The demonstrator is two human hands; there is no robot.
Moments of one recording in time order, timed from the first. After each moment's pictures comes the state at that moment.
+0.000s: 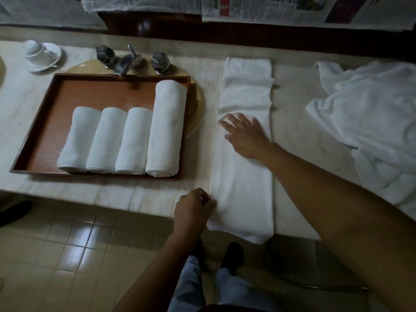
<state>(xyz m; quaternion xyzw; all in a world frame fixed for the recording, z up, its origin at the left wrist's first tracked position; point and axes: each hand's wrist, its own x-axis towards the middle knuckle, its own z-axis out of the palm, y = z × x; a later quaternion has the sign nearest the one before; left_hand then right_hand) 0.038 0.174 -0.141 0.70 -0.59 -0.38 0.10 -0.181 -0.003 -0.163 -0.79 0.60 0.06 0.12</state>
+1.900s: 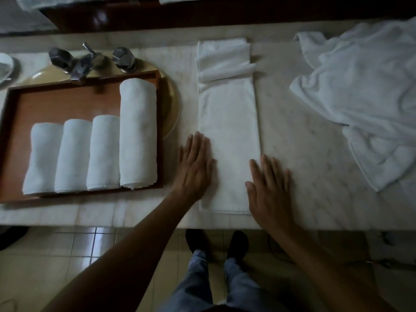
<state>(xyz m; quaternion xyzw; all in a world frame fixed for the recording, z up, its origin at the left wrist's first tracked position) 0.003 0.076 -0.189 0.53 -0.82 -0.22 0.08 -0.199 0.203 -0.188 -0.63 0.77 -0.09 0.08</state>
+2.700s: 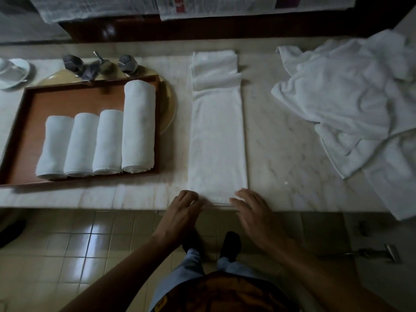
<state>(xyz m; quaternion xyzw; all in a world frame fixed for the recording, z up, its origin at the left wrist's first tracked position) 0.053 0.214 -0.175 0.38 -0.90 -0.17 0.11 -0.204 0.292 -0.184 -0.75 0.62 -0.18 0.13</state>
